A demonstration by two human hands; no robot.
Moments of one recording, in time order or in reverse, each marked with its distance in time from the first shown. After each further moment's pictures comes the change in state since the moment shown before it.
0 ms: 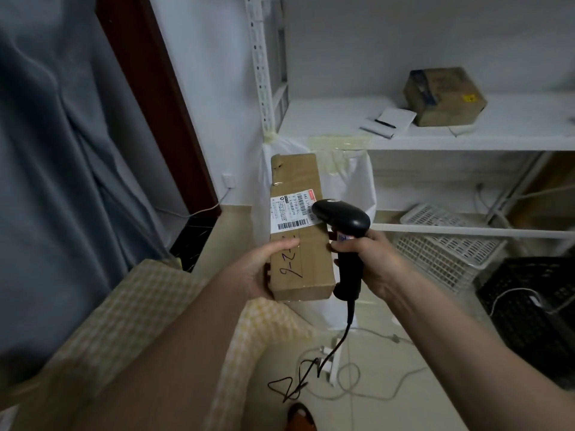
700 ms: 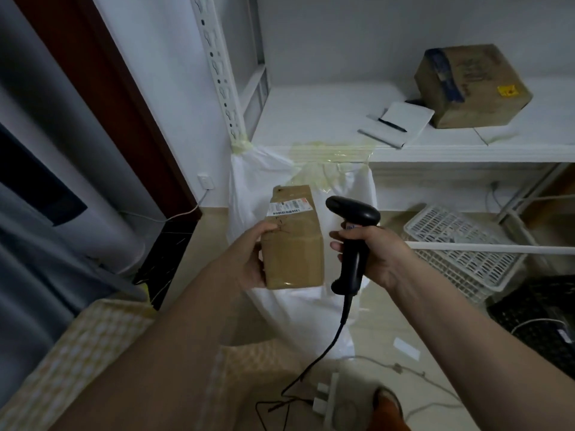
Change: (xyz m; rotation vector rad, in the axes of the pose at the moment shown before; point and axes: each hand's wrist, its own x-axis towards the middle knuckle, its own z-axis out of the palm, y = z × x) left_hand 0.231 0.153 0.012 -0.105 0.042 -0.078; right_hand 0.263 -0.070 -0.042 0.185 0.044 0.227
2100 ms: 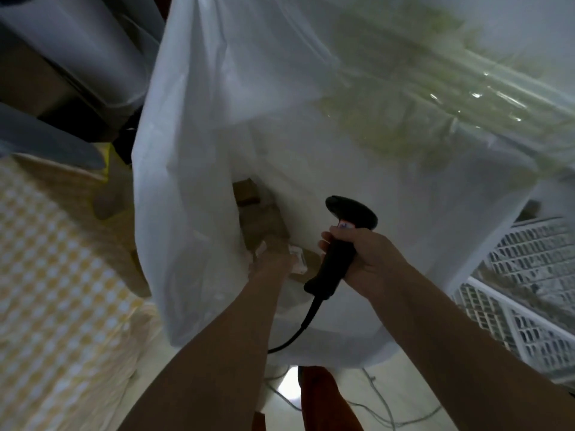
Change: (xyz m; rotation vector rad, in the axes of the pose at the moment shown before) left_hand 0.401 -0.086 0.040 0.456 0.663 -0.503; right_hand 0.374 0.033 -0.036 -0.208 0.011 0.634
